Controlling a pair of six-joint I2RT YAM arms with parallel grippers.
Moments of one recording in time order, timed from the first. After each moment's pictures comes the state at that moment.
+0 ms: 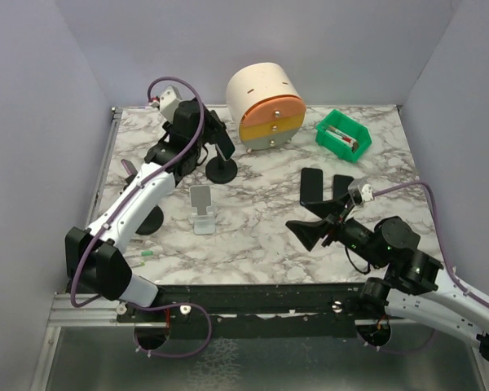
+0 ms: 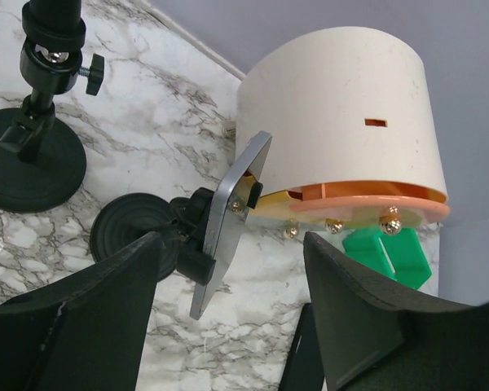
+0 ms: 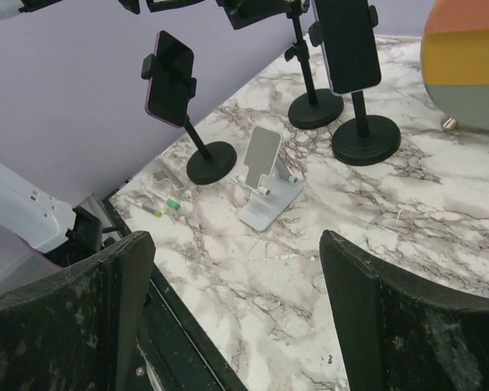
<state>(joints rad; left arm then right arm) -0.45 1.44 1.35 -0.32 -0.44 -0.85 1.02 0.50 0.62 -0.08 0.16 0.34</state>
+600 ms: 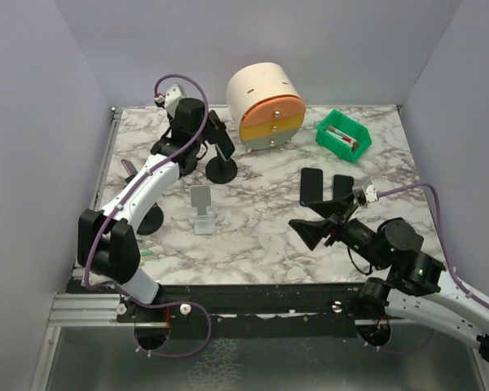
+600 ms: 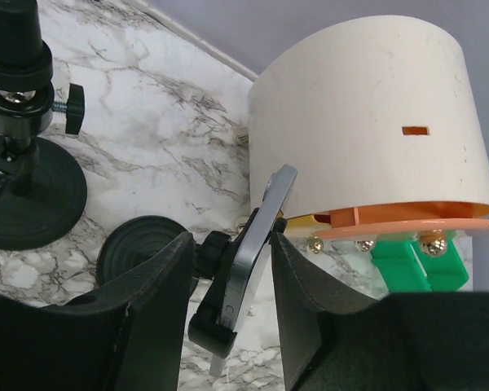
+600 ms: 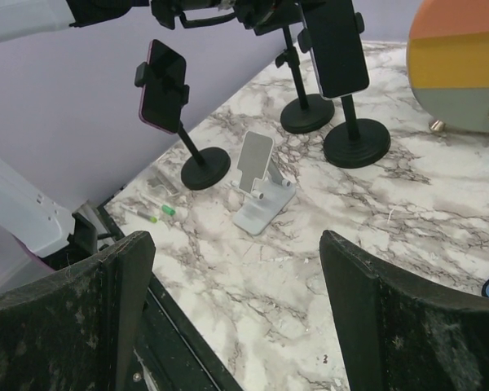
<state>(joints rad) -0.39 1.58 1.39 -0.23 -0.37 -0.76 1.02 0.47 0.62 -0.10 0.18 0.34</state>
